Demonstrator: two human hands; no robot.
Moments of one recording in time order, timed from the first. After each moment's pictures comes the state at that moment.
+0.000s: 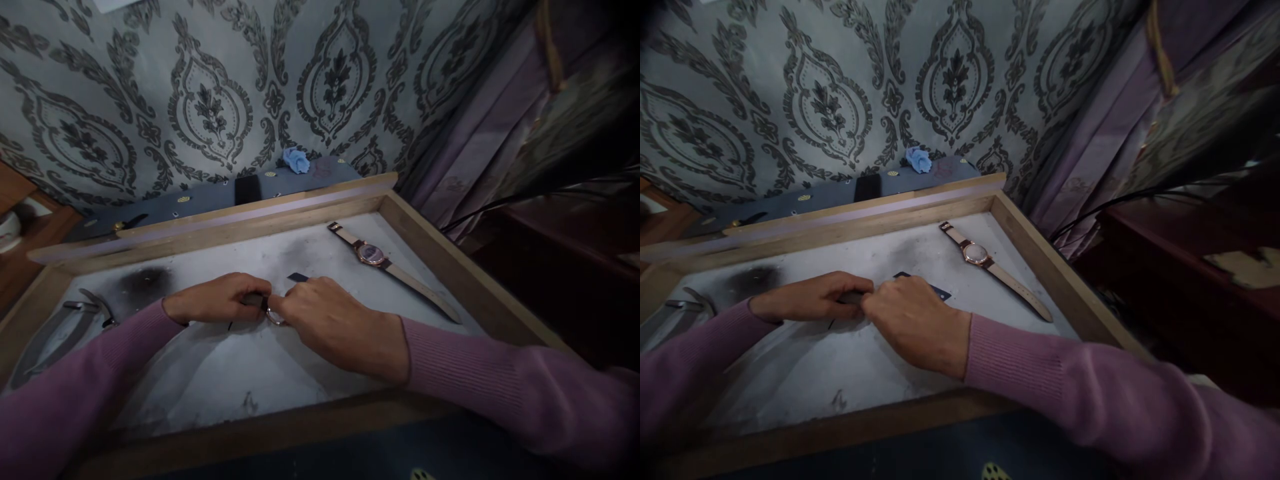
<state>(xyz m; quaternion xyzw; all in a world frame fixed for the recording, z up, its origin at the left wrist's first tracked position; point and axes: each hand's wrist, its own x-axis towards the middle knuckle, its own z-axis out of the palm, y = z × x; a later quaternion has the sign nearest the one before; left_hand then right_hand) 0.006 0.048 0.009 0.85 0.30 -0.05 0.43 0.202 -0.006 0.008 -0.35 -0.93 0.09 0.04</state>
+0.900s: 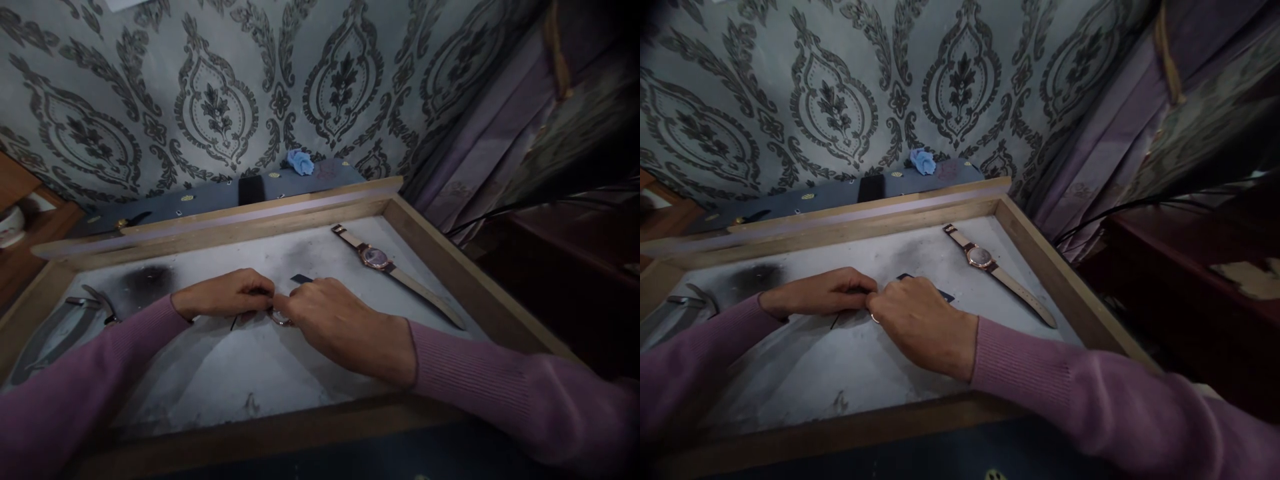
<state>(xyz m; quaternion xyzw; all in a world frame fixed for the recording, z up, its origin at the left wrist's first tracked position) 0.008 0.052 0.003 0.80 0.32 -0.05 0.50 0.202 -0.004 0.005 -0.35 -0.93 0.08 0.04</state>
